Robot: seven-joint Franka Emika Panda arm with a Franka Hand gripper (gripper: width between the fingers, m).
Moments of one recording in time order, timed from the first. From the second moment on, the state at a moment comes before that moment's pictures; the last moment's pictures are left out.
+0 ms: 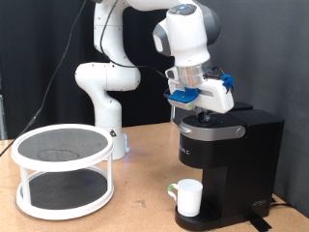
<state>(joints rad) -0.37 -0.07 0.50 -2.17 0.40 2.10 2.08</state>
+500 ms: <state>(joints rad) -0.39 0.01 0.48 -2.08 0.44 1.95 2.15</state>
